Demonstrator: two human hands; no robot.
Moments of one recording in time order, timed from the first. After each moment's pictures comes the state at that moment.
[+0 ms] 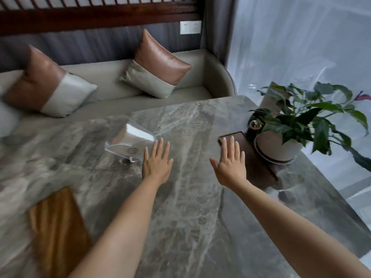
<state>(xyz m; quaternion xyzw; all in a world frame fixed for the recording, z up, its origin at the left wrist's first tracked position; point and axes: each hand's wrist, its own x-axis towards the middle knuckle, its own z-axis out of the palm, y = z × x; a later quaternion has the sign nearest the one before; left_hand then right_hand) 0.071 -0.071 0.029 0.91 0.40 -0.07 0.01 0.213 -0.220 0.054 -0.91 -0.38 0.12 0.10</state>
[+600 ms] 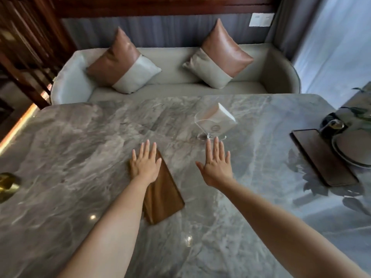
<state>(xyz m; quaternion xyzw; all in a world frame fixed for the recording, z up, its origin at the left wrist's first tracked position) -0.224 0.004 0.022 0.82 0.56 -0.10 0.05 -0.053 -0.110 0.048 -0.83 -0.53 0.17 0.04</state>
